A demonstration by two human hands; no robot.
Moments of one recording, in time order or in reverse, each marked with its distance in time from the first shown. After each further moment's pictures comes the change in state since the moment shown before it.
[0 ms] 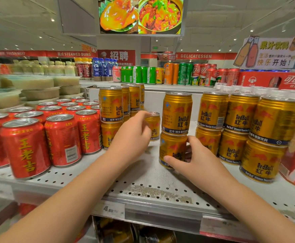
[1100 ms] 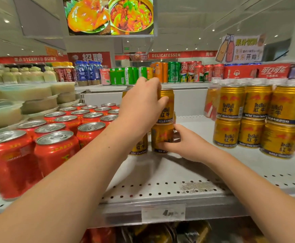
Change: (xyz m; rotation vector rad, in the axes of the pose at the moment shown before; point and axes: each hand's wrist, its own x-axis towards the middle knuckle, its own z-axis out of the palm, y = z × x) left_hand 0.047 -0.006 -0.084 0.160 0.078 0.256; right_hand 0.055 -0.069 0.070 0.115 -0.085 0.109
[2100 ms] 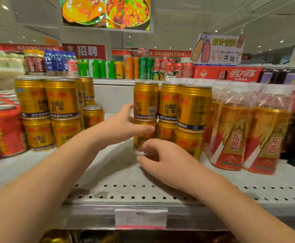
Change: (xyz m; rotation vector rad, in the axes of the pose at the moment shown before) left_hand 0.005 0.129 0.145 -0.492 -0.511 -0.353; right_hand -0.077 0.114 -0.151 -0.225 -0.084 -0.187
